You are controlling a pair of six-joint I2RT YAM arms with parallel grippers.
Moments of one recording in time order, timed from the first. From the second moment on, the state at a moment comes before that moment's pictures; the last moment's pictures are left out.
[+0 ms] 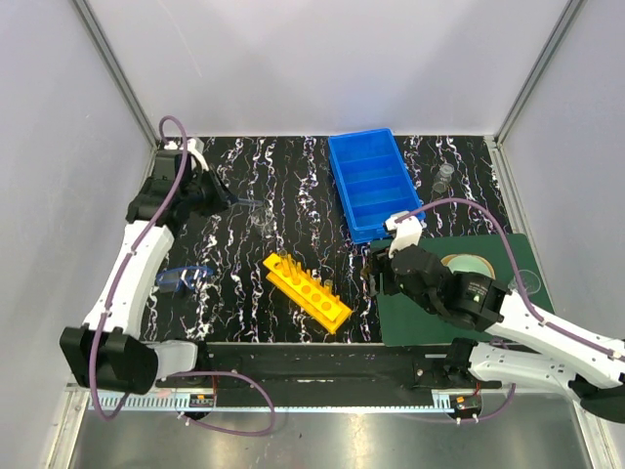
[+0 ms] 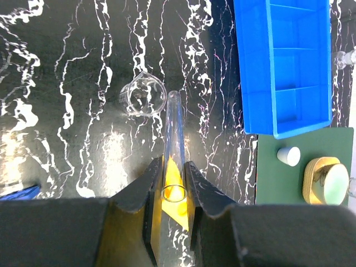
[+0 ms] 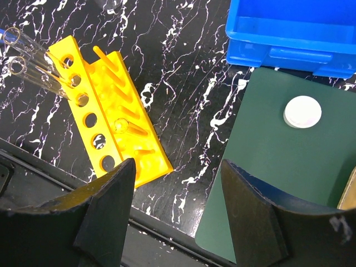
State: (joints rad) left arm -0.11 1.27 1.22 -0.65 0.23 -0.50; right arm 1.07 0.85 0.90 -0.66 0.48 0.51
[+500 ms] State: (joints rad) left arm -0.11 1.13 1.39 -1.03 0.23 -0.29; right arm 1.07 0.92 0.95 -0.67 0.45 0.53
